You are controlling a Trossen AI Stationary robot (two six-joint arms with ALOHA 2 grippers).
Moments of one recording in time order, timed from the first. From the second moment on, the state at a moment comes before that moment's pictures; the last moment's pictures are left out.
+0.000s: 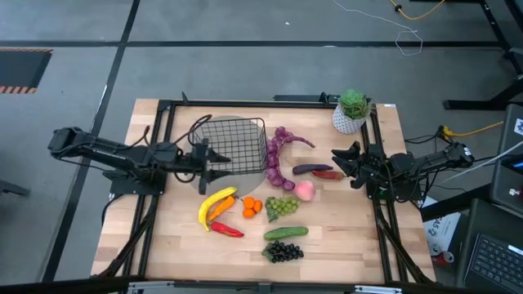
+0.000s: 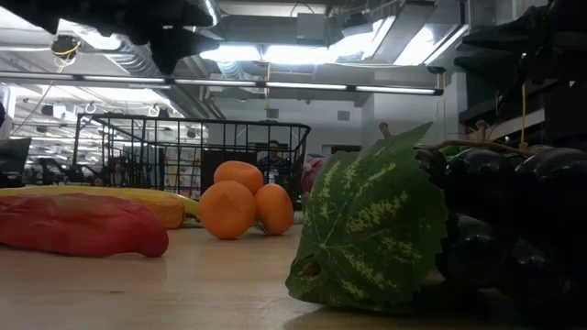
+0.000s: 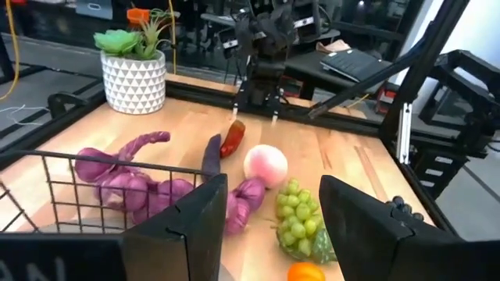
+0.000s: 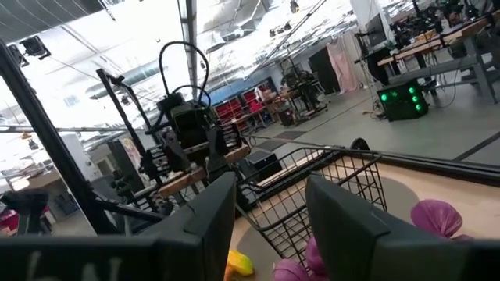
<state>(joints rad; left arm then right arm) -0.11 0.83 0.43 0.33 -0.20 -0.20 0.28 0.17 0.01 0.43 0.55 0.36</state>
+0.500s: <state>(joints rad) -0.11 0.85 0.44 0.33 -0.22 -0.15 0.28 0.24 0.13 0.53 0.64 0.20</state>
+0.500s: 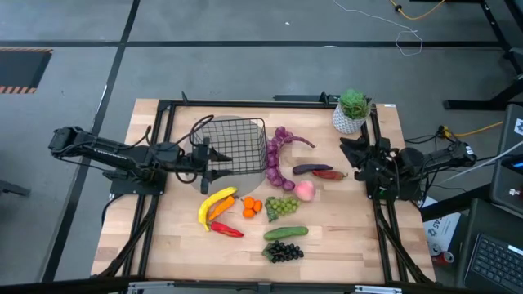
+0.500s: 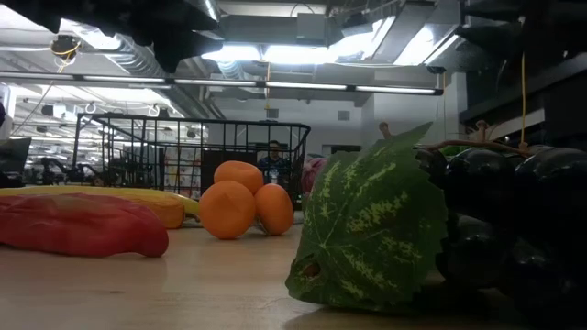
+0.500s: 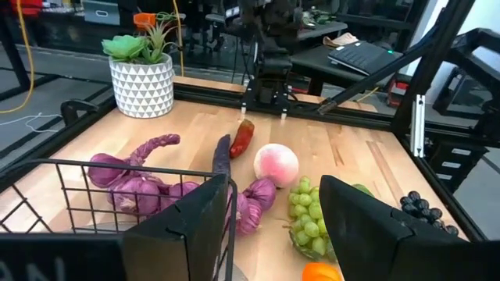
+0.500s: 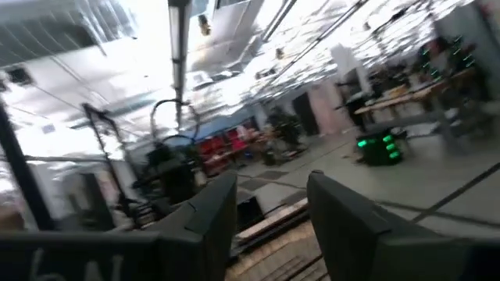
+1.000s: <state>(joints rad) -0.11 0.85 0.44 0.33 -0.22 -0.15 0.28 0.59 0.49 -0.05 0.77 0.44</state>
